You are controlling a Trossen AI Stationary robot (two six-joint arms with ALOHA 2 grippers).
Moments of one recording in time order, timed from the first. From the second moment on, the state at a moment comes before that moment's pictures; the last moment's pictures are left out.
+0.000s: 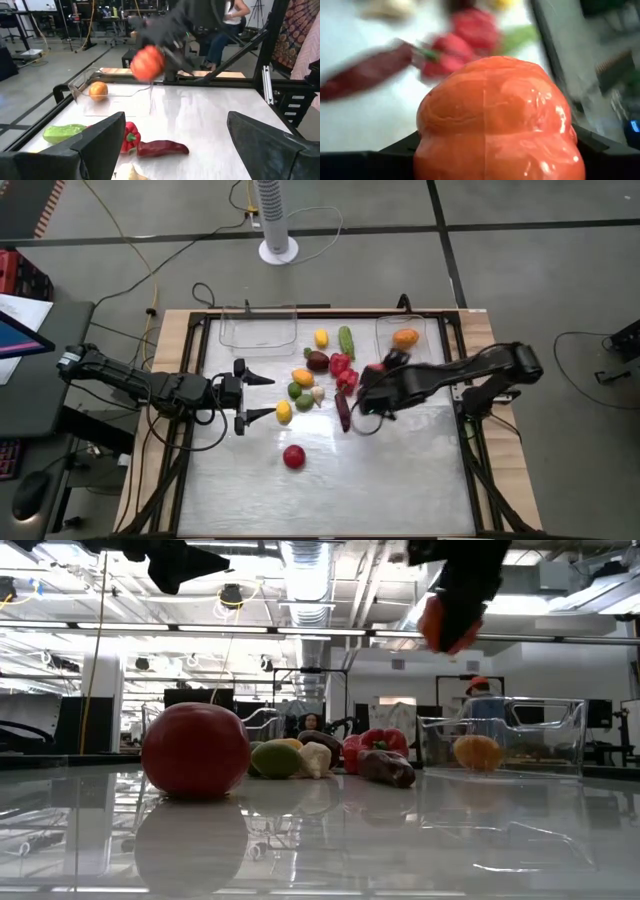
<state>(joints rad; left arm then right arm) -0.26 0.81 0.51 0.17 -0.36 -0.07 0.18 1.57 1.37 -1.26 0.71 0.48</state>
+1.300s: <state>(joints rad) -0.26 0.80 0.51 0.16 -0.37 -0.07 0.22 1.75 1.15 -0.52 0.44 0.64</state>
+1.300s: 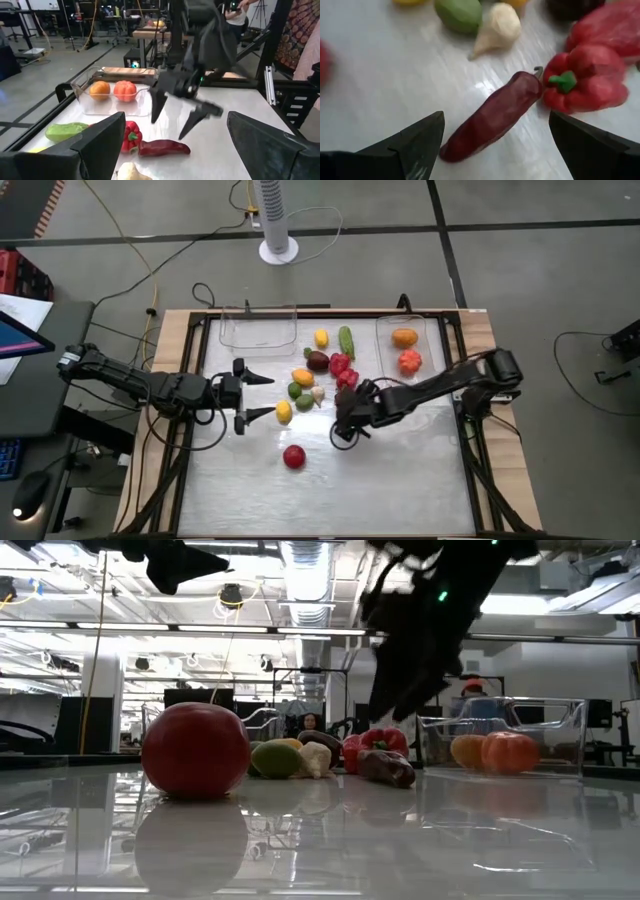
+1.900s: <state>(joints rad) -0.26 0.78 0.51 0.09 -0.38 -0.08 0.18 1.90 1.18 -0.52 0.39 0.58</state>
